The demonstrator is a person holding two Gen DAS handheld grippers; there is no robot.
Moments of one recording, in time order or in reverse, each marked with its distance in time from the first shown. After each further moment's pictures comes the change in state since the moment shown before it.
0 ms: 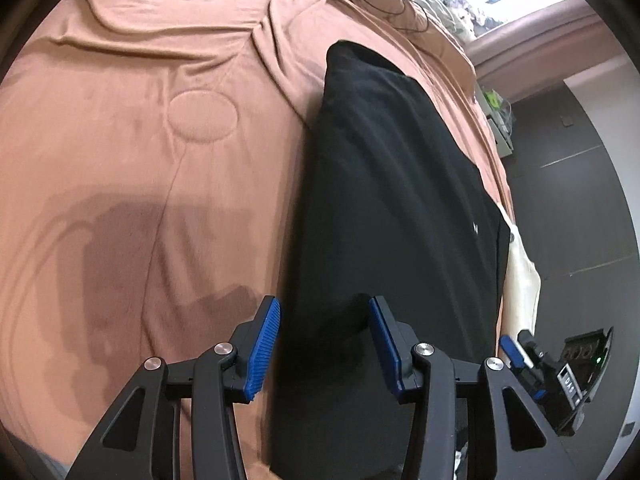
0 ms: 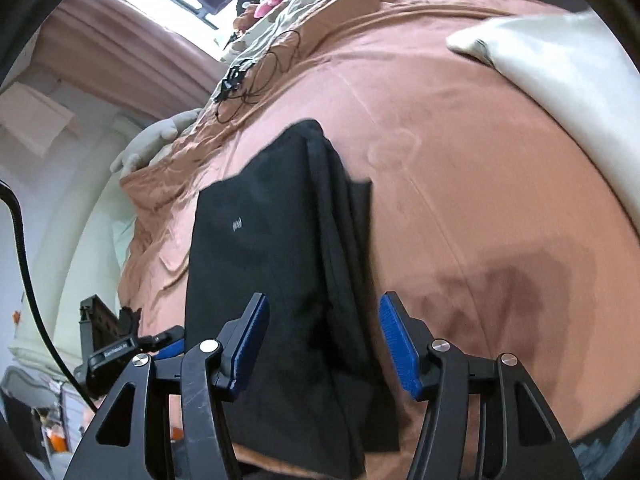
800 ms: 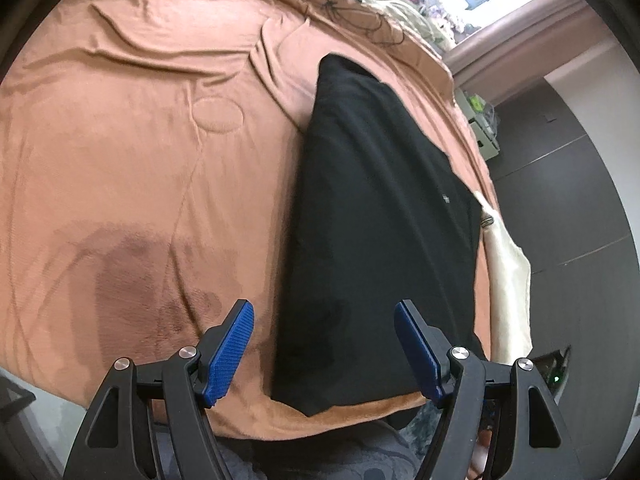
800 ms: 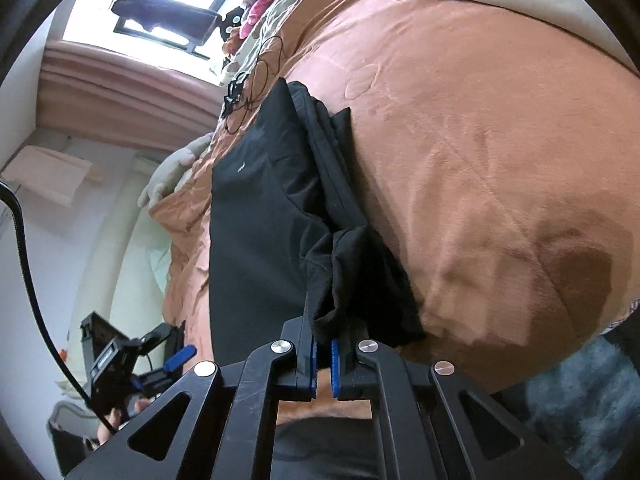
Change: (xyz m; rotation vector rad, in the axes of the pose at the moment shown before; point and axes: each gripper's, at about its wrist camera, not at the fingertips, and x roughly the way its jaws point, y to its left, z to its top) left arm -0.049 -0.011 -0.063 0.045 -0.070 -0.004; right arm -0.019 -0.037 -0.108 0.213 -0.032 0.161
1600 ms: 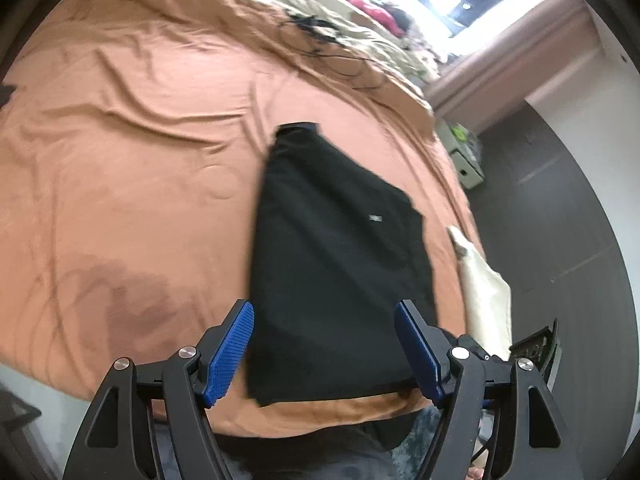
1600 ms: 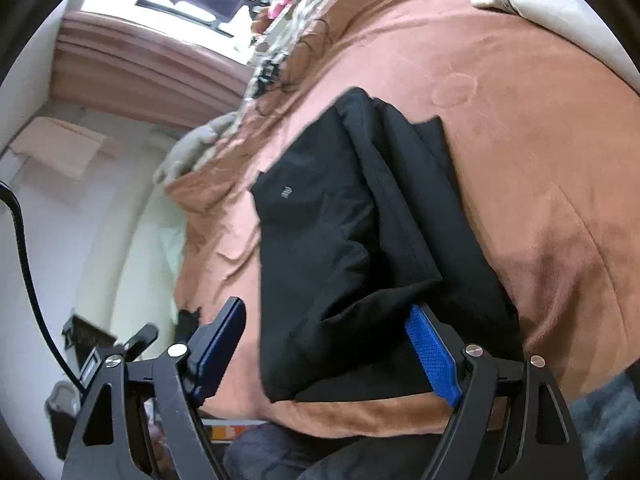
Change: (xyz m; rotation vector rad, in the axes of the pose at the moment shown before) left arm -0.075 -0.014 0.009 0.008 -0.134 -0.020; right arm 0.026 0.080 0.017 -0.077 0.049 -0.003
